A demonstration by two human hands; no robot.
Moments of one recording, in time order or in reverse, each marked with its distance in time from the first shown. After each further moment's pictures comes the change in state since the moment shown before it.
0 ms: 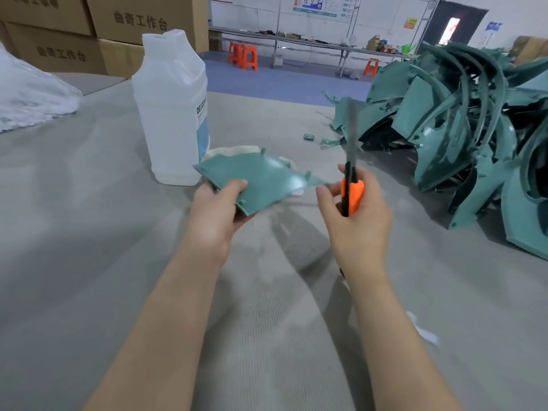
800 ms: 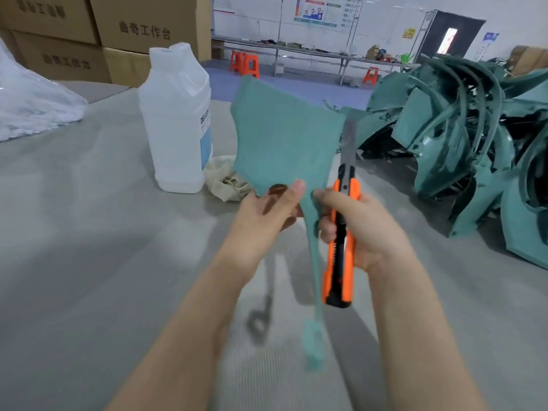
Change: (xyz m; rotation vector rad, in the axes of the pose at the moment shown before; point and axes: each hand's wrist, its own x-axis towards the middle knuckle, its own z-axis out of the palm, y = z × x) left_hand -0.014 -0.019 0.018 0.255 -0.423 0.203; right_hand 0.025 -0.034 -0.011 0.597 -0.412 0.682
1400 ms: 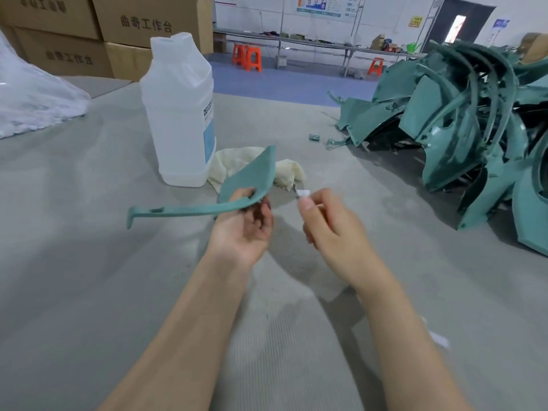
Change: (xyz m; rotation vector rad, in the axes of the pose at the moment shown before) left_hand 0.011 -0.008 -0.018 -0.948 0.382 -0.419; right_hand 0.001 0.049 -0.005 -0.832 -0.001 -0.456
